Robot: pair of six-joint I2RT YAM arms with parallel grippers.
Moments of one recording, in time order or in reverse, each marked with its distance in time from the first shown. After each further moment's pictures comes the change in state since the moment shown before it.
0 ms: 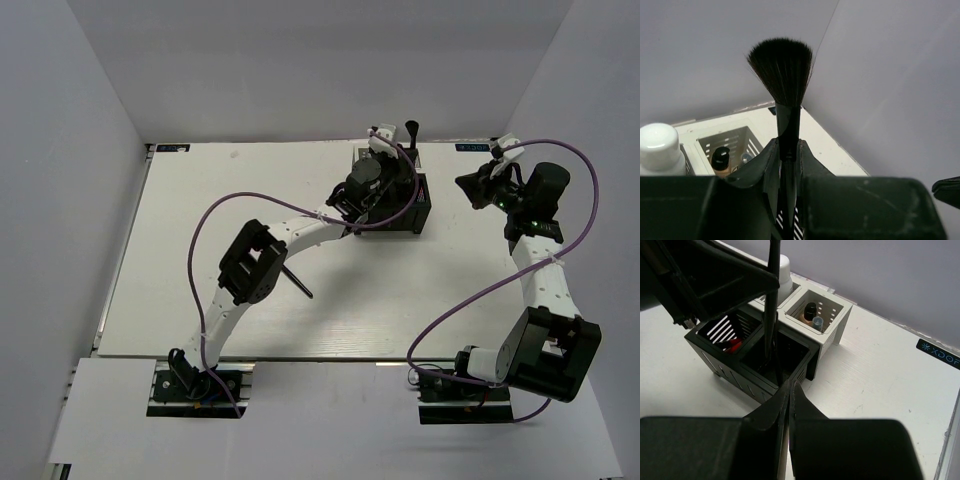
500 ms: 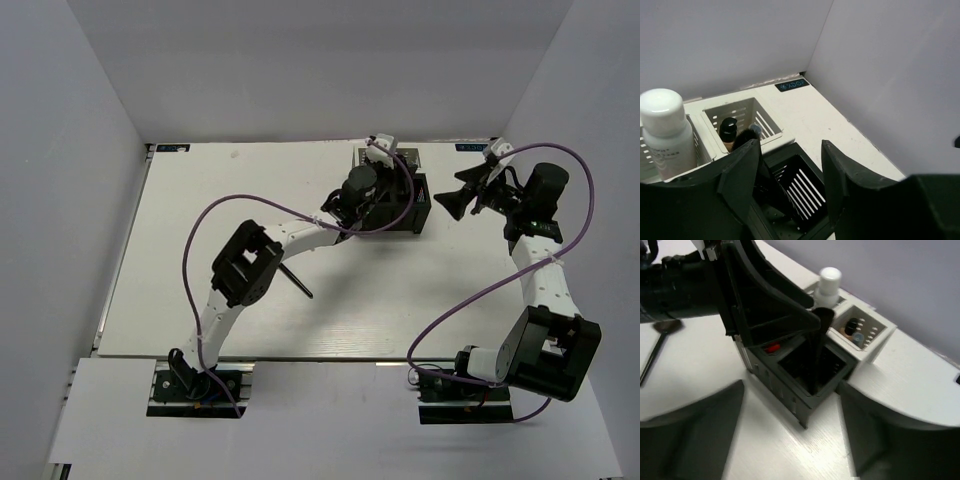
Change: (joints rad) left arm -0.002 -0.036 -0.118 -0.004 0.018 0.028; right arm 0.000 0.003 -0.004 -0.003 -0.200 -0.028
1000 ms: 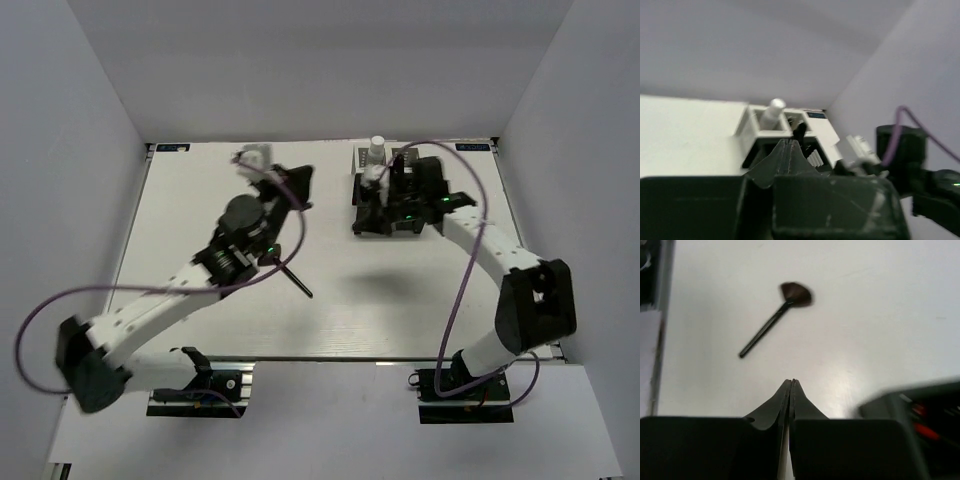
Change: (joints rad) left arm 0.001 -0.976 -0.698 -0.174 -0.249 -0.087; right arm 0.510 0.224 0.195 -0.409 -0.035 -0.346
